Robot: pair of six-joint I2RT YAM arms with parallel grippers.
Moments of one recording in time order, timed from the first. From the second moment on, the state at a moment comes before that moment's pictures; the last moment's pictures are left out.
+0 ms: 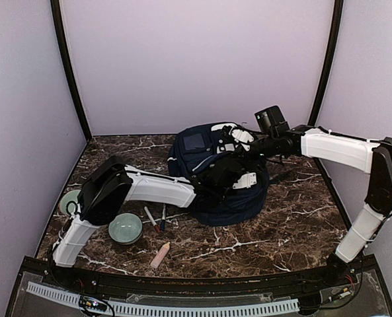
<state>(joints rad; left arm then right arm) -1.07 2.38 1.77 0.20 -0.63 0.98 0.58 1.65 1.30 -0.38 -0.29 -0.49</state>
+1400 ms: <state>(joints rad) -1.35 1.74 1.28 -0.95 -0.30 -0.46 0.58 1.63 1.30 -0.38 -0.29 -0.47</state>
